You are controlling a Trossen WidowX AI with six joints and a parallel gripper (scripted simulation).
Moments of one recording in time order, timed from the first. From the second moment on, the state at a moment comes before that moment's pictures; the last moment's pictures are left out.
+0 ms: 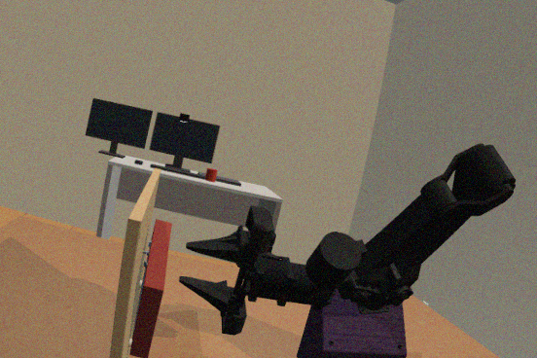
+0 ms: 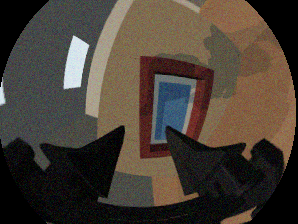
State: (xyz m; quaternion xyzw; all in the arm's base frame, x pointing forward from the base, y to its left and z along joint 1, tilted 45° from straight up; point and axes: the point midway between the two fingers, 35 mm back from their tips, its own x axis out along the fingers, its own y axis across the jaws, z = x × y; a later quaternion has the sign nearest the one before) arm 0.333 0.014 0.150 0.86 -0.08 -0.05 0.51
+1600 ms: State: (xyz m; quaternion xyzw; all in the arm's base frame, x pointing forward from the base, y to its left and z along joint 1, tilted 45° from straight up) arm 0.371 0.007 0.150 0.86 -0.08 -0.05 0.51
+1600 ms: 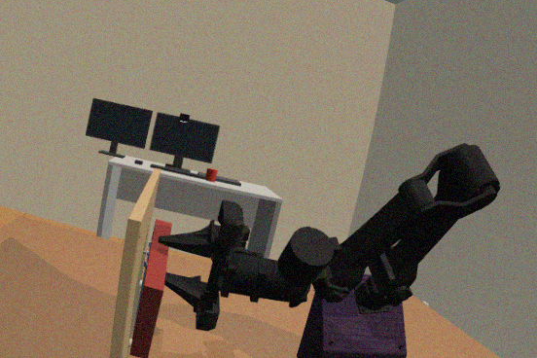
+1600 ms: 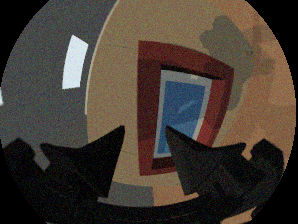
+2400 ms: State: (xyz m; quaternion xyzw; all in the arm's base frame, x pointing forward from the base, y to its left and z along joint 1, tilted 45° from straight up) arm 0.371 0.008 0.151 0.86 -0.08 -0.04 0.51
